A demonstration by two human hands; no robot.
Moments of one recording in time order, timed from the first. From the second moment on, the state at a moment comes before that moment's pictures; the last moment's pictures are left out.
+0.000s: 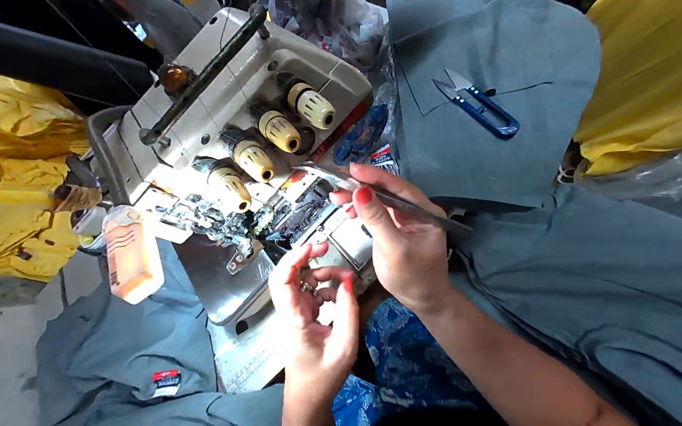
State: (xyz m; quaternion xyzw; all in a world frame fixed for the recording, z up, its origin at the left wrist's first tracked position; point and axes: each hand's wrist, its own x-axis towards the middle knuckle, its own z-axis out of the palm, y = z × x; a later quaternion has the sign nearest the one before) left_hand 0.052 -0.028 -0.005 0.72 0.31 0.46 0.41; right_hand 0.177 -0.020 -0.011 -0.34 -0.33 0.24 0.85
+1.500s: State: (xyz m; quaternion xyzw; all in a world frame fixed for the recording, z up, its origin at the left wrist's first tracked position) left_hand 0.059 0.011 0.015 0.71 0.42 0.49 0.27; right_hand 0.204 0.001 -0.023 -0.55 -0.56 0.00 0.62
